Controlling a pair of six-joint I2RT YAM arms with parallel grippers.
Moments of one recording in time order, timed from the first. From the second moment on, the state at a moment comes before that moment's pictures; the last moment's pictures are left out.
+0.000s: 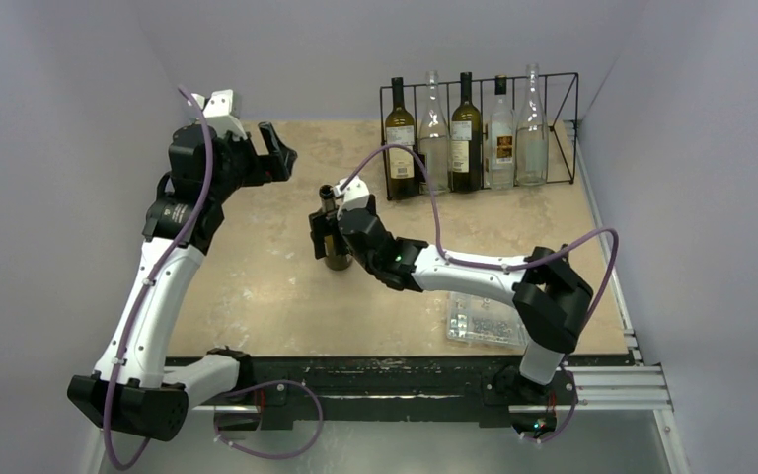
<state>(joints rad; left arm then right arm) -0.18 1.13 1.31 -0.47 0.08 -0.31 1.05 1.72 1.20 0.16 0.44 0.39</state>
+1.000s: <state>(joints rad) -0.07 1.20 1.31 -0.44 0.27 -0.42 1.08 1.79 1.22 0.24 0.58 0.36</state>
